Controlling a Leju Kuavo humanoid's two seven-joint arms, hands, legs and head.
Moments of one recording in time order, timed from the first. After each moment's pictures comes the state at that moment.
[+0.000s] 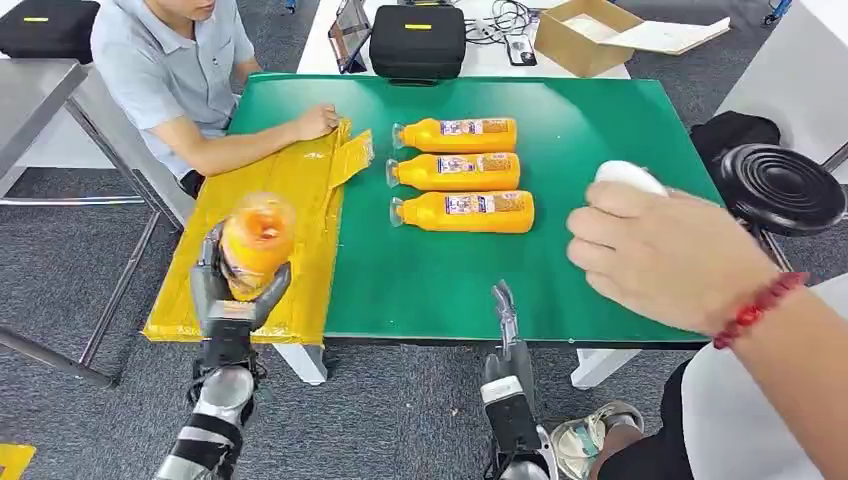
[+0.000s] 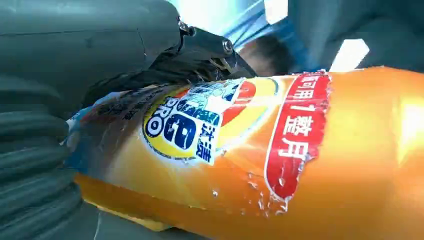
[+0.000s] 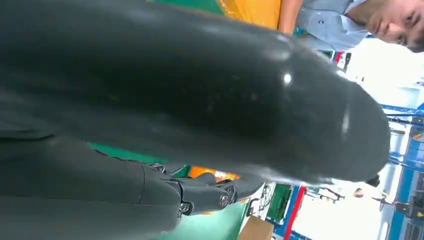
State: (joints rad) left arm -0.21 -0.14 -0.08 -1.20 -0.43 0.66 -0.62; right arm 0.06 0.17 0.46 -1.37 0.13 -0.39 -0.70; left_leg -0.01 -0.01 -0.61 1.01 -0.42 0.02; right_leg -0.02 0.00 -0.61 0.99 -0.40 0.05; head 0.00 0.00
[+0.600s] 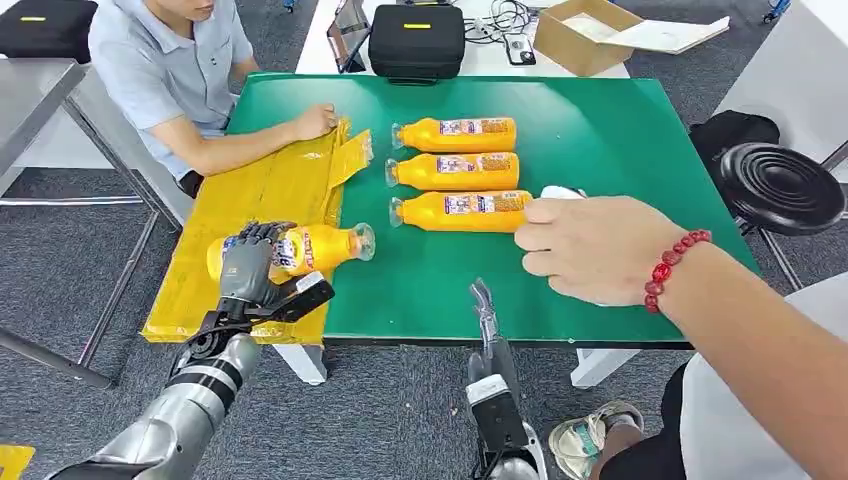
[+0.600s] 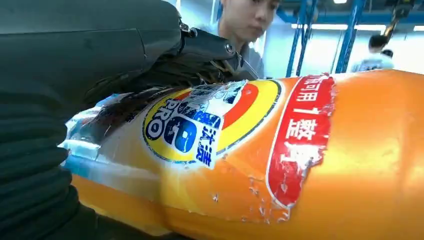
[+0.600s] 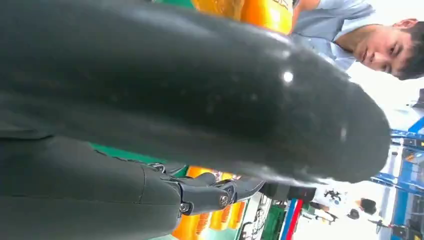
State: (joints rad) left arm -0.54 -0.07 0.02 -0.57 -1.15 0.68 -0.28; right arm 0.04 0.18 0.50 -1.35 0.12 -0.33 -0.70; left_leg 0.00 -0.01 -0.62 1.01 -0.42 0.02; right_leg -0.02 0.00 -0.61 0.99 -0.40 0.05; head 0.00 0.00
